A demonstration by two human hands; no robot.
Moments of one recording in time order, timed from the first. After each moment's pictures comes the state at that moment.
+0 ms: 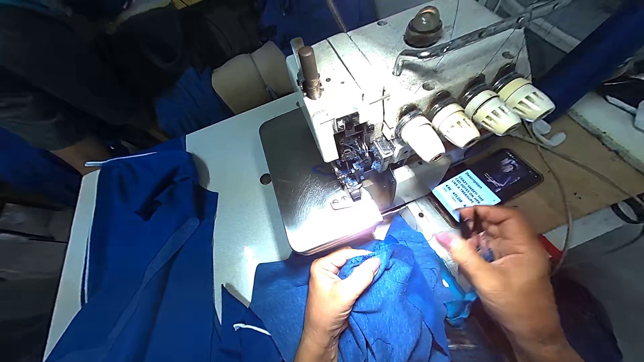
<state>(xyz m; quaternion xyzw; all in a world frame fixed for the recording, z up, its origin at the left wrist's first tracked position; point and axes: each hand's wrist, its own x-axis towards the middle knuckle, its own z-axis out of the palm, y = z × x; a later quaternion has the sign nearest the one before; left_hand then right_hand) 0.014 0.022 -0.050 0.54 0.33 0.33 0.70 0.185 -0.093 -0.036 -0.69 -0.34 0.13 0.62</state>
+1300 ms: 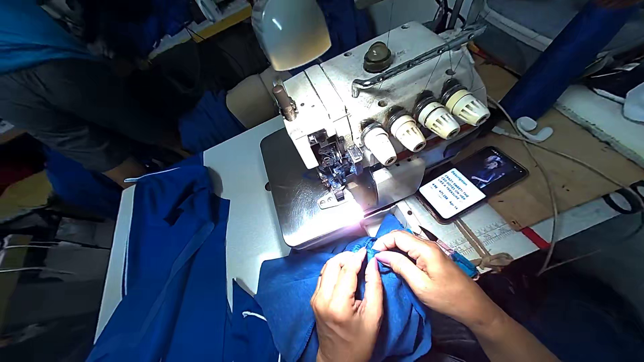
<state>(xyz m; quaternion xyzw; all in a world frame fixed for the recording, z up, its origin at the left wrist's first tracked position) 0.026 -0.020 -0.033 0.81 0.34 0.43 0.22 0.172 -0.081 -0.044 -0.64 -0.49 0.29 0.51</state>
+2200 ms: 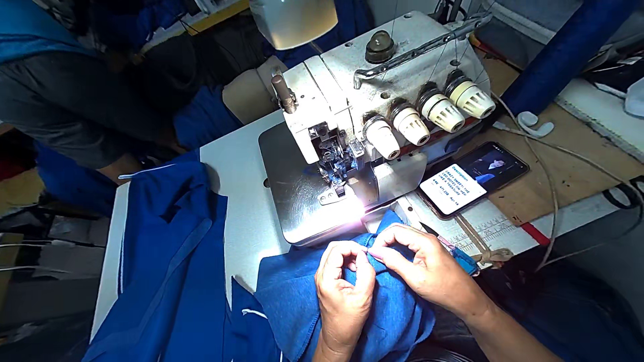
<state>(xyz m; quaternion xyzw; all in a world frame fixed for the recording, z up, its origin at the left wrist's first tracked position) 0.030 -0.009 -0.053 0.70 0.34 0.46 0.43 0.168 -0.074 -0.048 -0.65 -0.48 0.25 0.54</state>
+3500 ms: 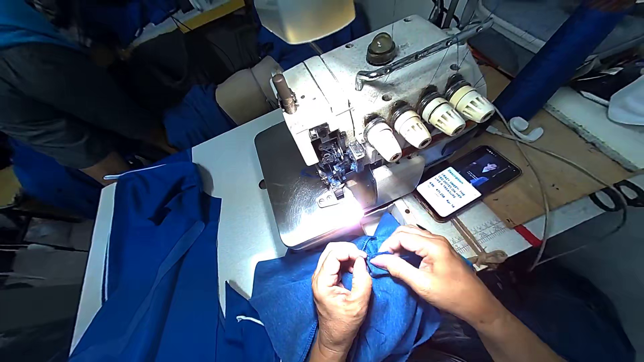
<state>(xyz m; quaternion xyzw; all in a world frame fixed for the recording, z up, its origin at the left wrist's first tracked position) 0.029 -0.005 -0.062 0.67 0.27 0.50 0.48 0.176 -0.081 -0.043 -0.68 -0.51 0.19 0.49</state>
